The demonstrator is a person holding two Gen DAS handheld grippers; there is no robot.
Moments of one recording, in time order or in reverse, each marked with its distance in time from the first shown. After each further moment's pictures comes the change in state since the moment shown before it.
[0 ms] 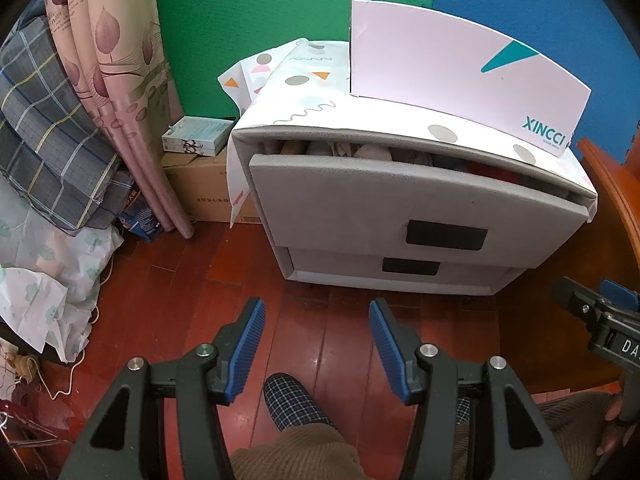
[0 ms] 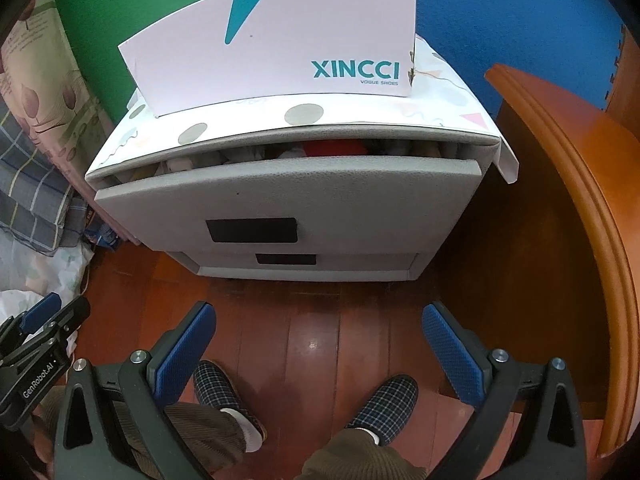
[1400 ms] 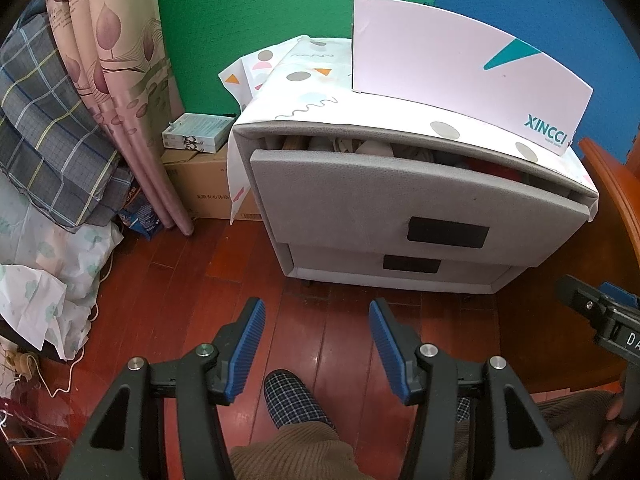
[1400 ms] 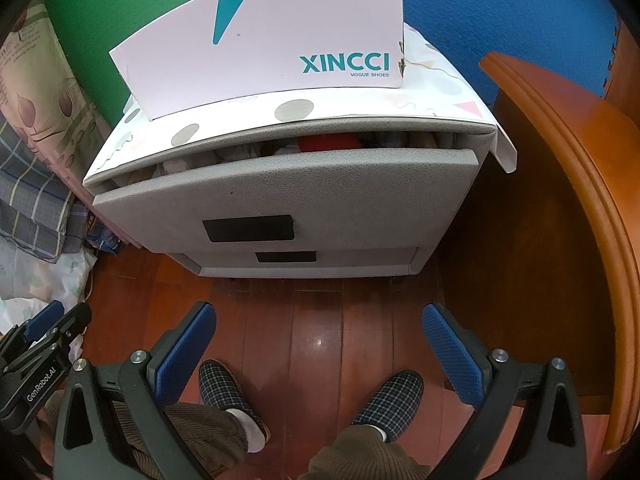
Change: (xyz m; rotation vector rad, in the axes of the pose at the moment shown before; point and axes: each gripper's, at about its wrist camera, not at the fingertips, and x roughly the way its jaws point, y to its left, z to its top) left arm 0.000 0.003 0.002 -0.007 0.008 -0.003; right arm 0.002 -0.006 -0.001 0.030 0.011 0.014
